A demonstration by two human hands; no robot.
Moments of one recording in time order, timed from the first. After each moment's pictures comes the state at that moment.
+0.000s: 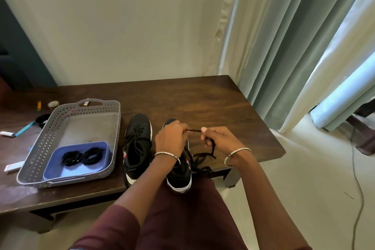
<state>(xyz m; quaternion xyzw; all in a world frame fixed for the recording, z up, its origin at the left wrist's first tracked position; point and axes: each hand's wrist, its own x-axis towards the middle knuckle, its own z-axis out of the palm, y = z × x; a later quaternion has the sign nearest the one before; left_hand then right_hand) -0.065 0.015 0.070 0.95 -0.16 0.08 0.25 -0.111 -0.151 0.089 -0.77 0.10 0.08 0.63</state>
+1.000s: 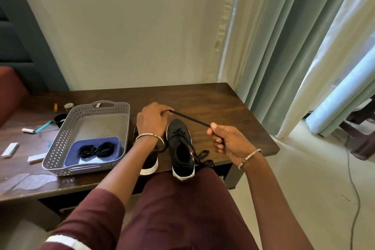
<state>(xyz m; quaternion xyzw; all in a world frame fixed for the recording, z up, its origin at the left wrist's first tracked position) -0.076 0.084 0.122 0.93 -0.10 0.15 0.31 -0.182 -0.133 0.126 -0.67 0.08 0.08 0.74</state>
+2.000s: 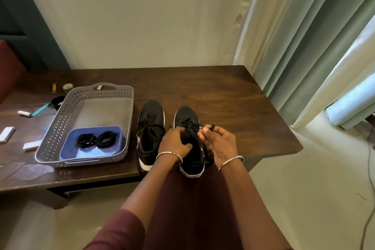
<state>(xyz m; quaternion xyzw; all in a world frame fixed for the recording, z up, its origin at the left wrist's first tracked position) -0.069 0.055 0.008 0.93 -0.03 -0.11 0.35 -0.110 -0.086 0.038 -0.48 0.26 -0.04 0.84</state>
